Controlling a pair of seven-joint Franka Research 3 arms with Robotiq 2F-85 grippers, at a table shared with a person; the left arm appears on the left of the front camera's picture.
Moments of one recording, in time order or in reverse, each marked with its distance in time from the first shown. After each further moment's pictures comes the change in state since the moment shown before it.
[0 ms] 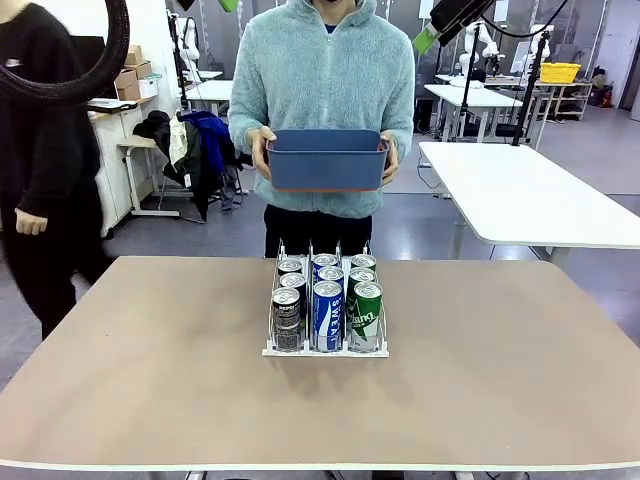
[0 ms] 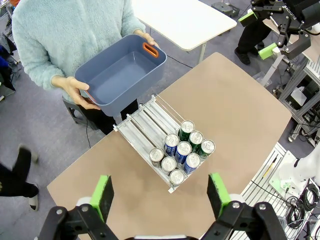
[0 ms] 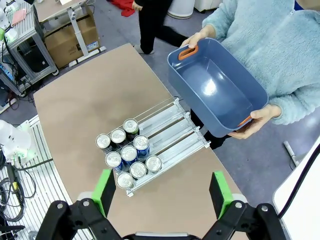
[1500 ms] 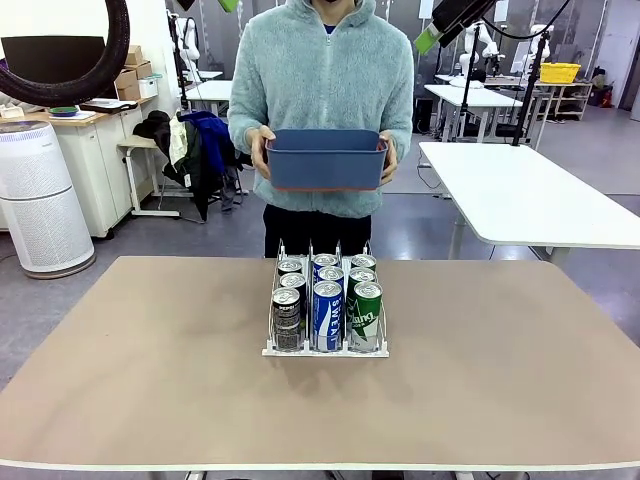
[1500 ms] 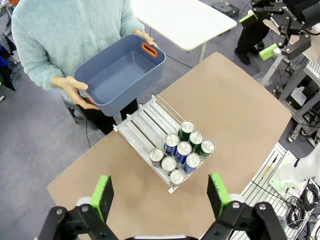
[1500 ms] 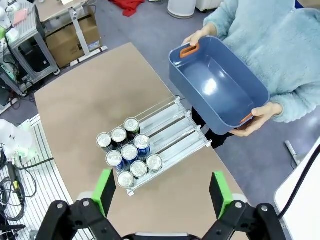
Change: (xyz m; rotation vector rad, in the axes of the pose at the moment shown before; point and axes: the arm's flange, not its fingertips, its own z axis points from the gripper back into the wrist) left arm 0.000 0.000 0.000 0.000 0.000 0.000; right arm -0.003 -0.002 -0.004 0.003 0.008 -0.006
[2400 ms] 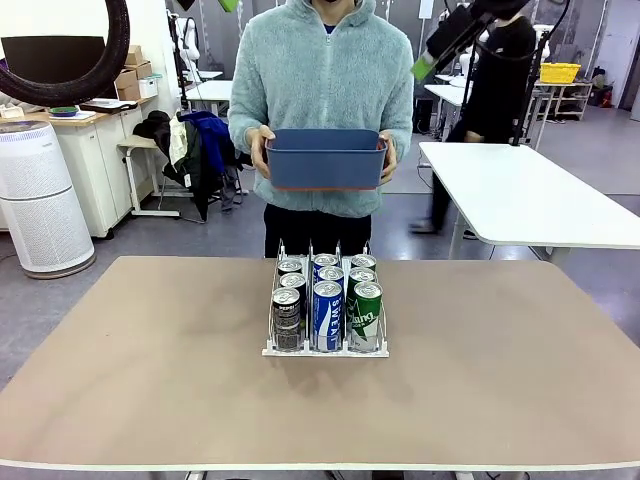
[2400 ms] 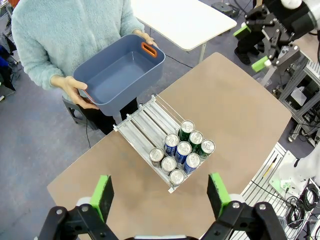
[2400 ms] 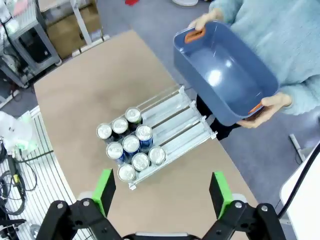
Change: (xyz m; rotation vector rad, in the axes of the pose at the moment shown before) left arm 0.000 0.000 0.000 0.000 0.000 0.000; right arm -0.010 -0.002 -0.016 0.023 0.034 -0.001
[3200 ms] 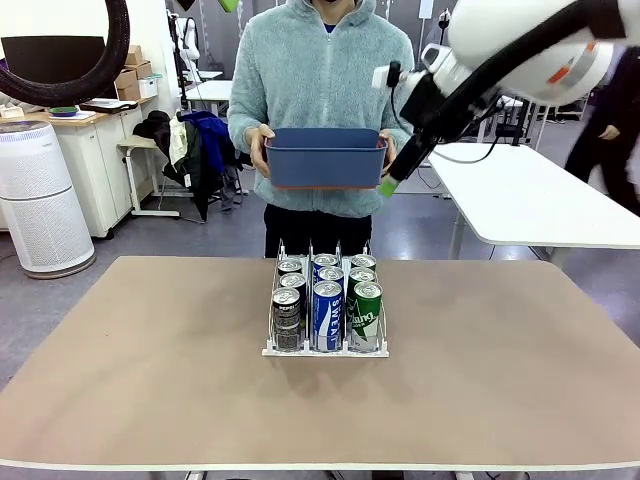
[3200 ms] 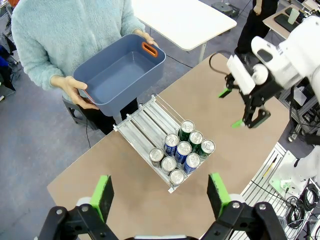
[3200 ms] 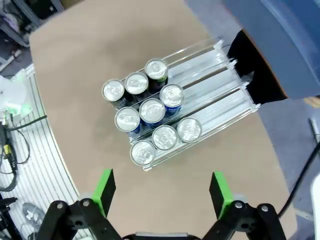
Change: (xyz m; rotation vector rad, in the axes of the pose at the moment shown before) left arm 0.000 0.000 0.000 0.000 0.000 0.000; right arm -0.065 0.046 -0.132 0.060 0.202 0.053
